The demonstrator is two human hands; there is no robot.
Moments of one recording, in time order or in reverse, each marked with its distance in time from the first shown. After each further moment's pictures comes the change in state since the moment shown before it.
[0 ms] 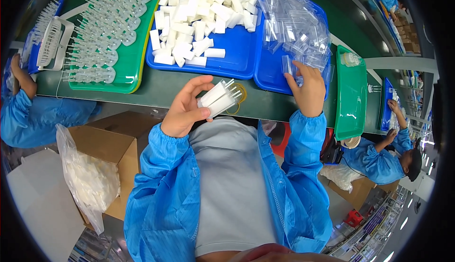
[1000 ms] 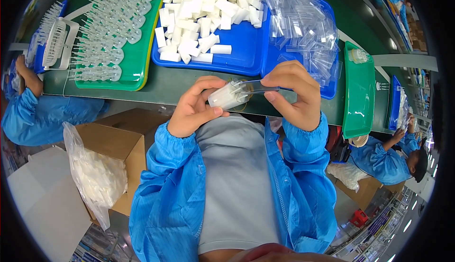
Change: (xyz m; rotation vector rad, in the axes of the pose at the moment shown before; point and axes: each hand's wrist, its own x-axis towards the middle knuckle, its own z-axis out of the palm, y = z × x) left_hand 0.001 0.003 0.012 0.172 -0.064 0.132; right_hand 0.020 -0.076 -0.036 0.901 -0.055 -0.354
